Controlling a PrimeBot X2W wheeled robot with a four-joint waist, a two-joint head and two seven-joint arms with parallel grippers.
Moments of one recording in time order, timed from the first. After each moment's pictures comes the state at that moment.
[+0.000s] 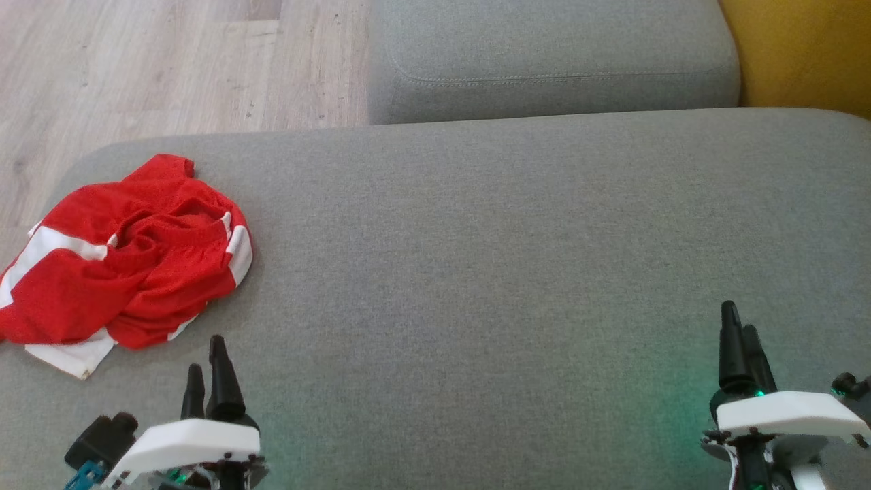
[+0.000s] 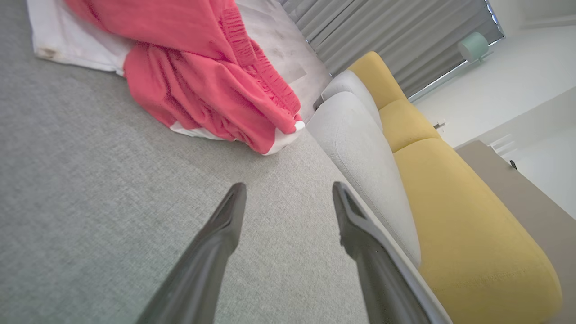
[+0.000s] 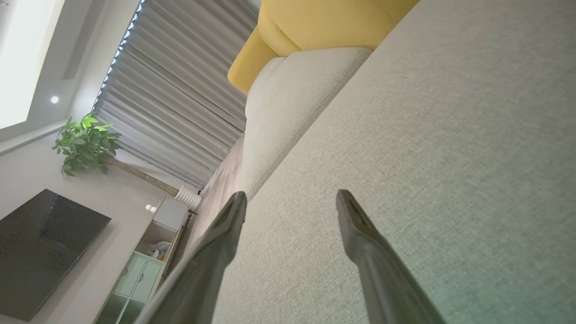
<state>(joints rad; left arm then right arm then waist) 0.00 0.04 -0.07 0.25 -0.99 0.00 -0.05 0.01 -0.04 -0.06 0.29 0.93 0.12 -0.05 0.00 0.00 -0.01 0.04</state>
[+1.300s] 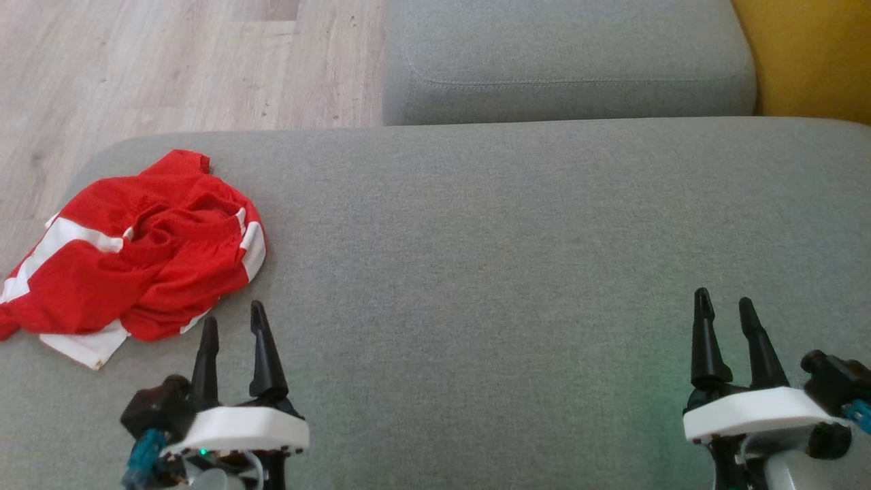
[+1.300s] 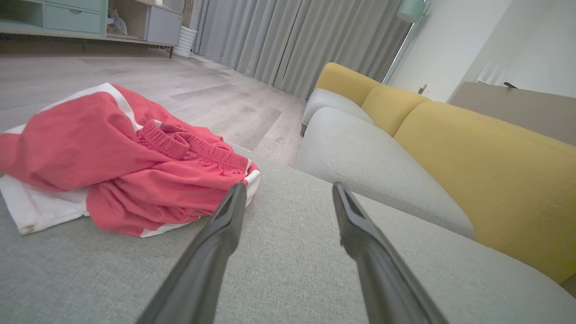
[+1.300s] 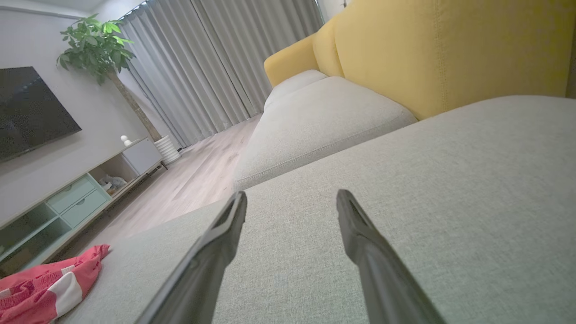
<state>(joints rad) -0.02 0.04 -0.17 0.20 -0.51 0.07 -0.16 0.01 -0.04 -0.02 0.25 0.44 0.12 -0.16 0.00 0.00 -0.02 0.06</state>
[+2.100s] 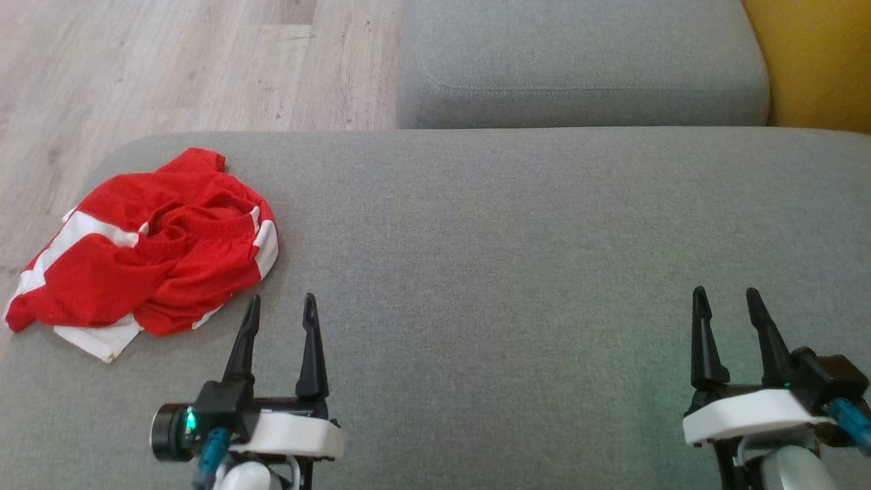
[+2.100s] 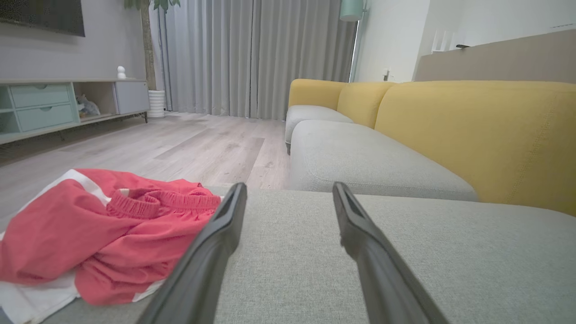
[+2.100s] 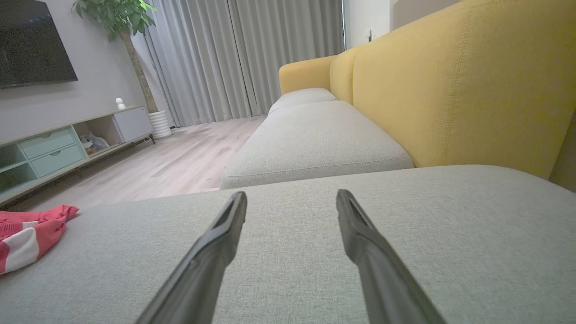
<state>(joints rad) -0.05 0.04 -0.25 0.23 -0.21 0.09 -0.23 0.00 -0.04 -0.05 0.27 0.17 0.12 -0.23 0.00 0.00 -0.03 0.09</state>
